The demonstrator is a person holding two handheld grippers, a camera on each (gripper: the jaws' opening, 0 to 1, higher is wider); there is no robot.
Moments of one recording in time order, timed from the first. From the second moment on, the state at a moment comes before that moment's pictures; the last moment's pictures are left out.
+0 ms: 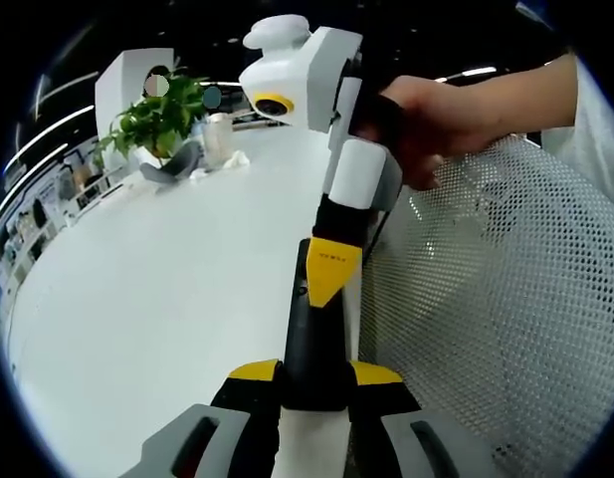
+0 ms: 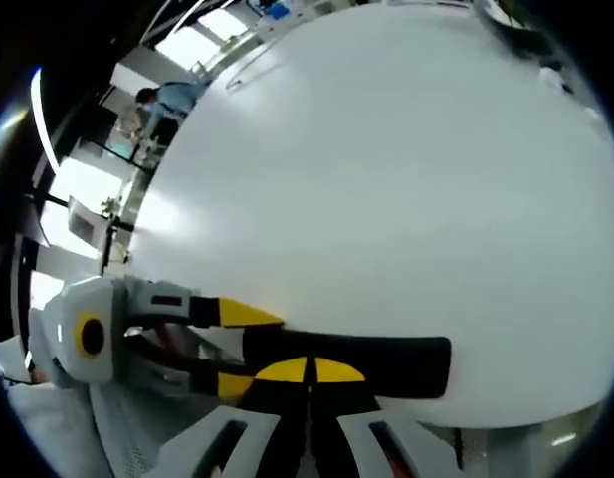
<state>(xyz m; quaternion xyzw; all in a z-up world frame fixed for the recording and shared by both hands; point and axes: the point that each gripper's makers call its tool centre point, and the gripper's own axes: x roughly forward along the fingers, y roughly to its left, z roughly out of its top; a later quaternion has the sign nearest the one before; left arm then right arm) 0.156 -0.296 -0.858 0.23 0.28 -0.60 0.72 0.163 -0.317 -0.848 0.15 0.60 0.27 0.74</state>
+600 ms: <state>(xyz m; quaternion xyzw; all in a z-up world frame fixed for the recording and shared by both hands) 0.155 -0.295 -0.858 0.23 0.28 -0.60 0.72 0.164 -0.310 -0.848 0.17 0.60 0.28 0.73</state>
